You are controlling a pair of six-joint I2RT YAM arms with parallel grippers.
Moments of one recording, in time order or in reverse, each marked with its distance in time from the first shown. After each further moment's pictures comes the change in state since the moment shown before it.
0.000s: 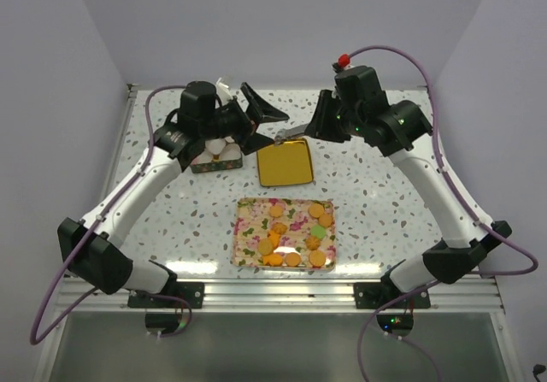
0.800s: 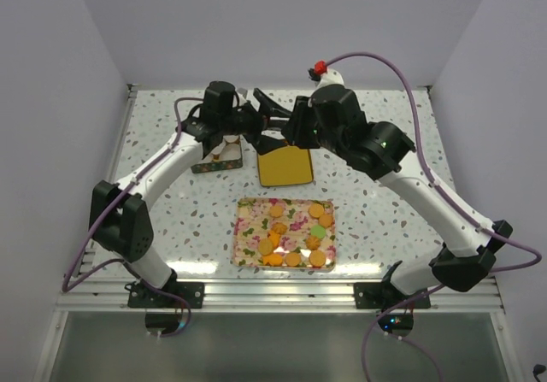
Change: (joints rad) left arm 0.019 0.242 0.017 0.121 0.110 -0.245; right arm 0.228 -0.053 -0.109 0.258 0.223 -0.022
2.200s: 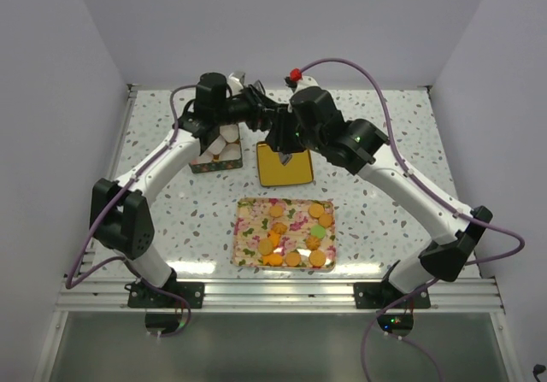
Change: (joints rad) left arm 0.038 0.021 0.018 0.183 0.058 0.019; right arm 0.008 0.092 -0.027 0.056 -0.108 -0.026
